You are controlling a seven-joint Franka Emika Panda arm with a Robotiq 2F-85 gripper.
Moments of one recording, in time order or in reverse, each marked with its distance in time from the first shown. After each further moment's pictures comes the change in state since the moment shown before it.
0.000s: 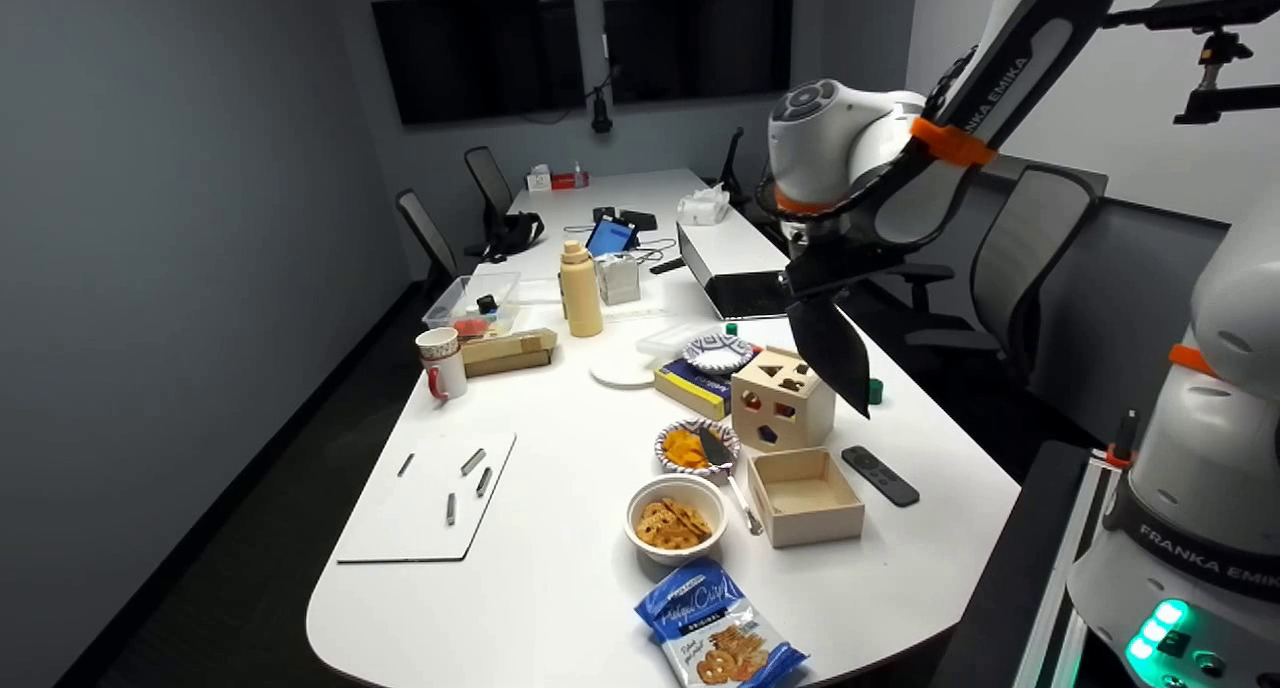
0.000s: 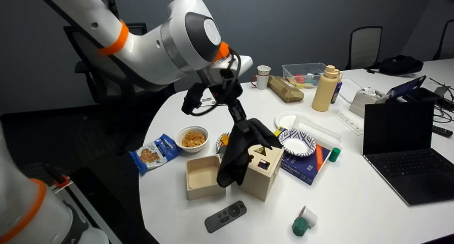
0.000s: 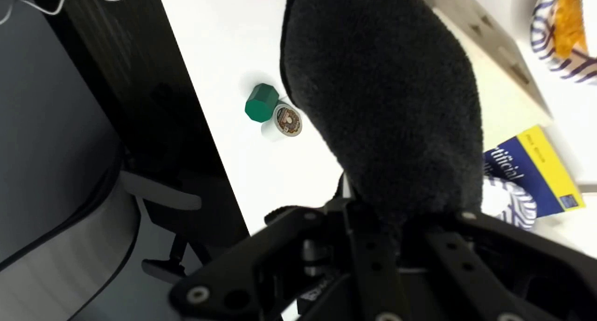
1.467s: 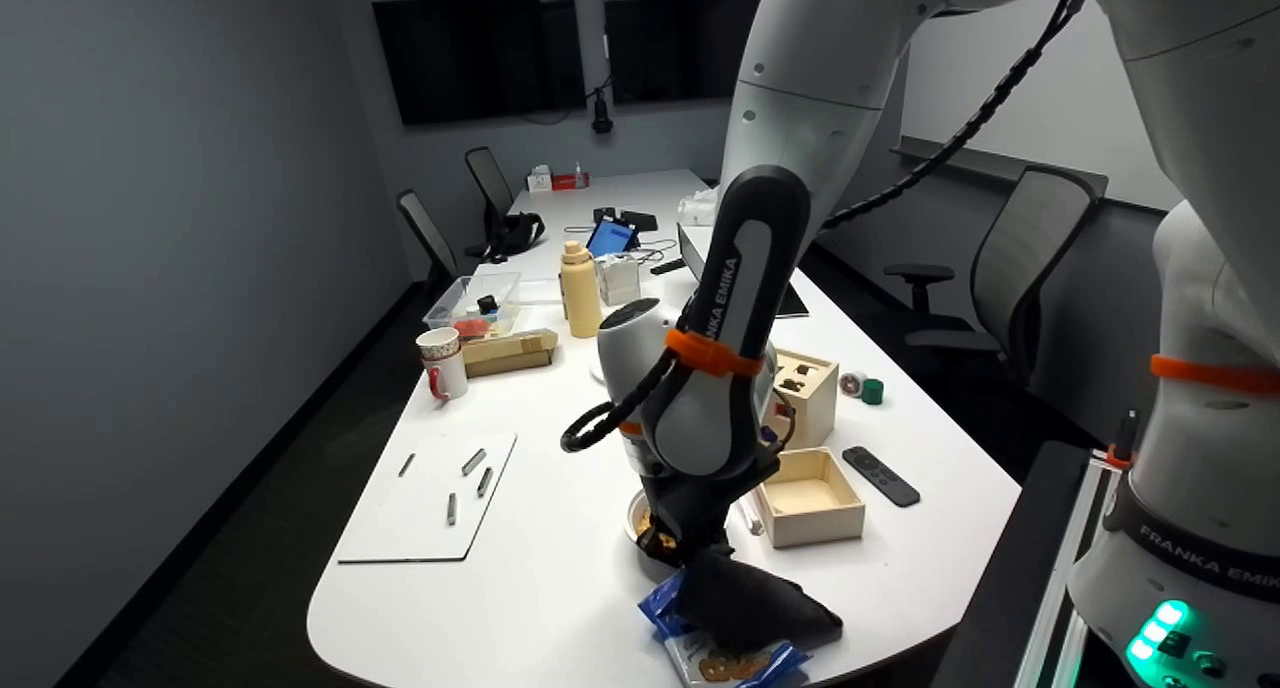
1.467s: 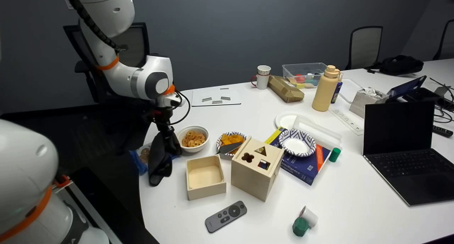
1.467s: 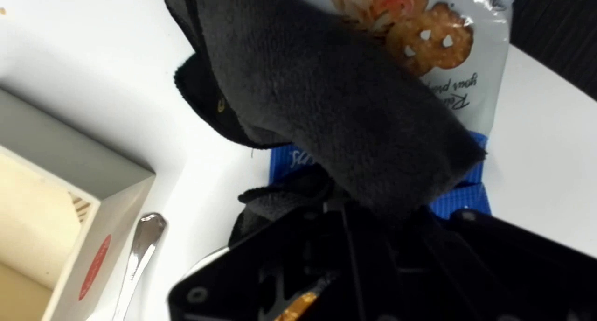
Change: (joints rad) arm 0.562 0.660 0.161 0.276 0.948 0.118 -0.672
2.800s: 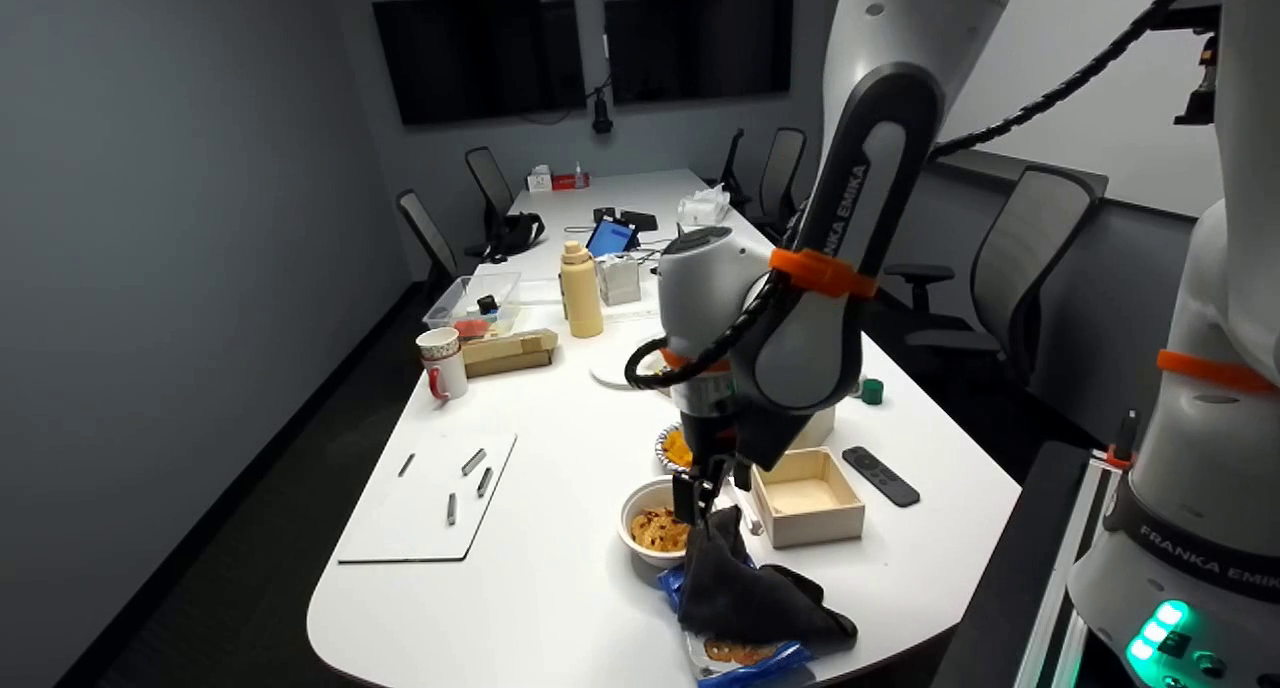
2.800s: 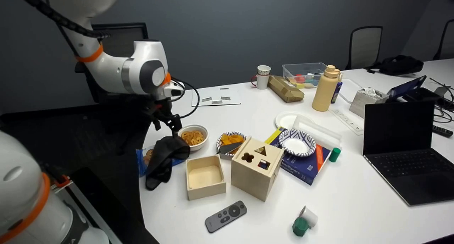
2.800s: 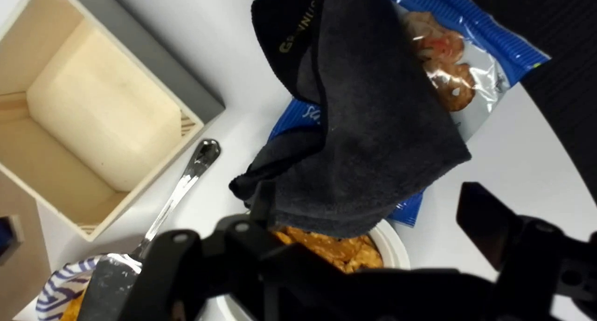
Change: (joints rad) arm -0.252 -0.262 0.165 -0.235 -0.212 0.094 -0.197
